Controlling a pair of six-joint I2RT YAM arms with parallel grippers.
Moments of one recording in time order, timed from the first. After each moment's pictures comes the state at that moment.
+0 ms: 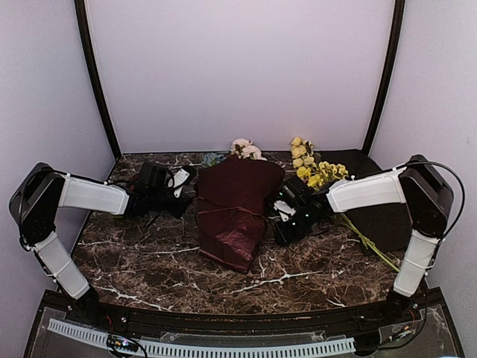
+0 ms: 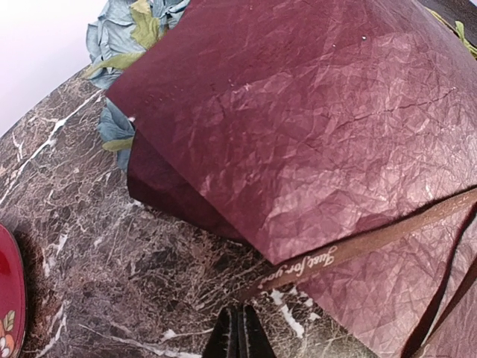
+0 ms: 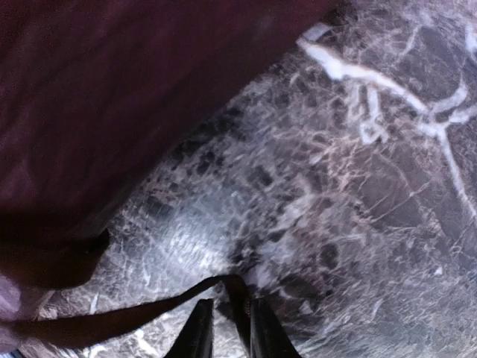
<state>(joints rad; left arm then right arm) -0.51 1.66 0.85 0.15 0.09 0.15 0.77 1.81 1.07 -0.45 -0.12 0.30</state>
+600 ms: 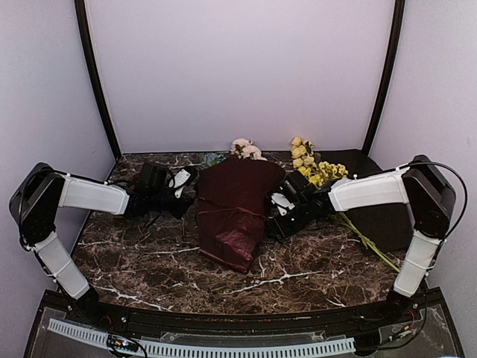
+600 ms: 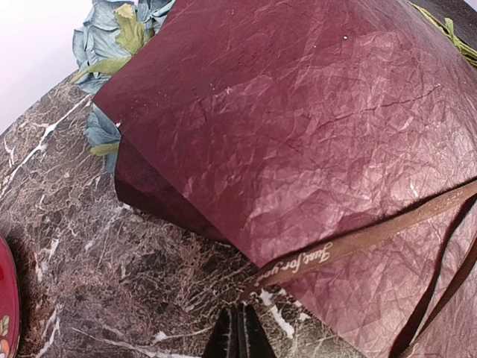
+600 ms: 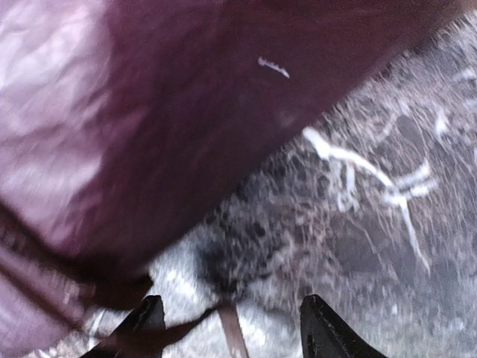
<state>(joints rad) -0.51 1.66 0.85 0.14 0.12 0.15 0.77 1.78 1.07 -0.38 -0.07 0.21</state>
